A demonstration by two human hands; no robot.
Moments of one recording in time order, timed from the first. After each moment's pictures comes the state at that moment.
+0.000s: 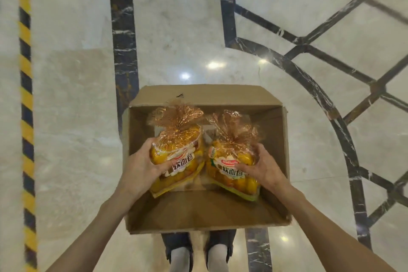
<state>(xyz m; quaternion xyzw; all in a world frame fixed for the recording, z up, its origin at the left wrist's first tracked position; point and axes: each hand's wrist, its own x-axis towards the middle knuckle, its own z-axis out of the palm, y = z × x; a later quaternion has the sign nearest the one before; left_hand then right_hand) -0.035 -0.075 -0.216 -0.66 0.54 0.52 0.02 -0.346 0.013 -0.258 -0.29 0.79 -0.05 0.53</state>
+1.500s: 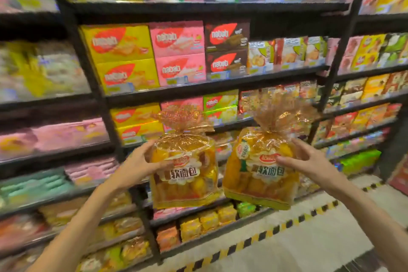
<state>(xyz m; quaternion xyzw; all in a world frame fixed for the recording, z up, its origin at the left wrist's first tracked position) 0.313 0.244 0.678 -0.82 0.31 0.12 -0.47 0.080 -0.130 0.674 -0.80 0.17 -0.16 0.55</state>
